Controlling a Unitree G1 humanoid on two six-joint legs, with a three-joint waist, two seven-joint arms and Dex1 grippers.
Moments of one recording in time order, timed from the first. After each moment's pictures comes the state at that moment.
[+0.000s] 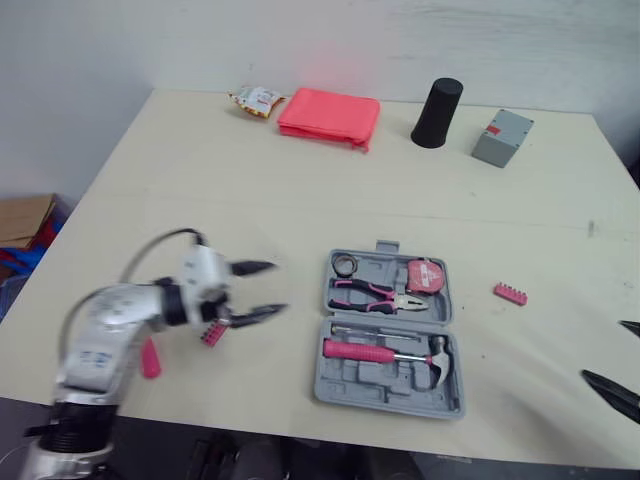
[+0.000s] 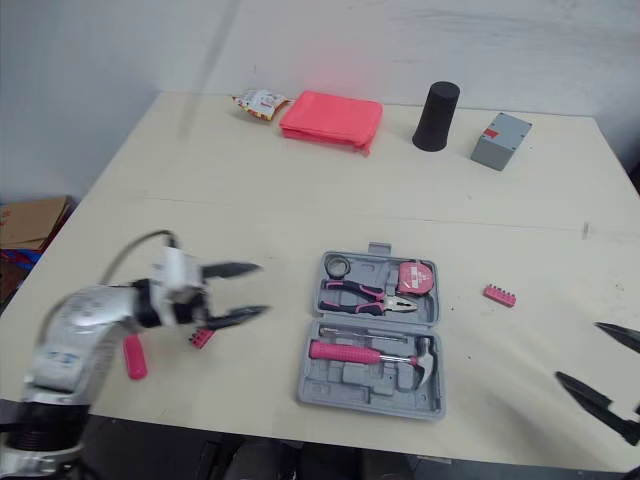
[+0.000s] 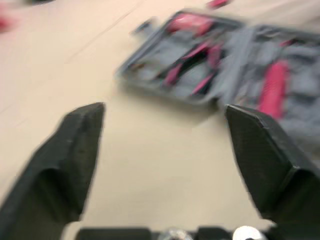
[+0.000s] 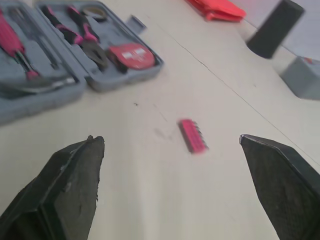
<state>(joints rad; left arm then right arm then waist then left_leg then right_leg) -0.15 0.76 0.27 -0.08 -0.42 0.18 -1.00 0.48 -0.79 -0.89 0.22 0.61 -0.37 1.39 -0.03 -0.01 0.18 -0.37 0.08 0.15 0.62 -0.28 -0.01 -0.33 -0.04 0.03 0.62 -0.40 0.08</state>
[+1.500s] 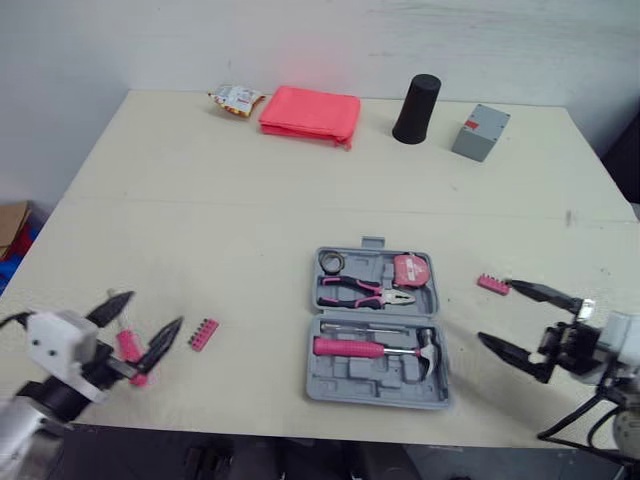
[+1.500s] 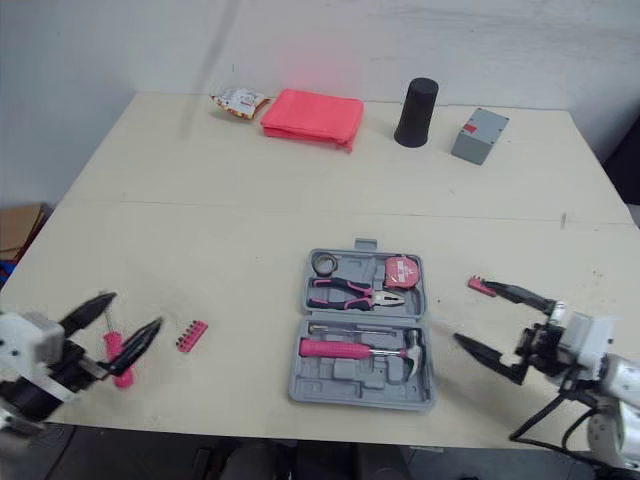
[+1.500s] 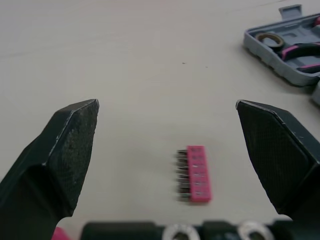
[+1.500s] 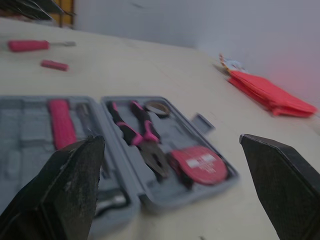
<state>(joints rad) 0.54 0.44 0.49 -0.65 -0.55 0.27 -0.50 0.12 -0.63 -0.34 -0.06 0.66 -0.32 1.35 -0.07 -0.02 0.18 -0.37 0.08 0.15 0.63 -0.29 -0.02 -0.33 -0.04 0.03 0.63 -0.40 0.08</state>
